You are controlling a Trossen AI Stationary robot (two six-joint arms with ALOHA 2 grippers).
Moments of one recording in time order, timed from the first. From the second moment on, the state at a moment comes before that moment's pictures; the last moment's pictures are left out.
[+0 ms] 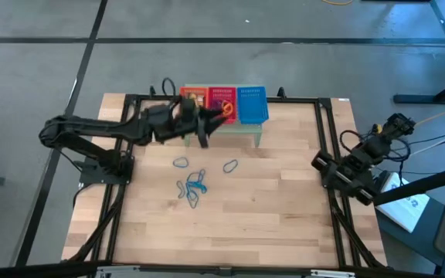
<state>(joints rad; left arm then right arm) 0.06 1.26 1.04 0.37 -0.26 -0.34 0.68 0.36 0.35 0.47 -0.06 0.22</state>
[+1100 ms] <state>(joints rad) -0.51 1.36 1.04 0.39 -0.82 -0.36 0.68 0.46 0.35 0.56 -0.09 0.30</state>
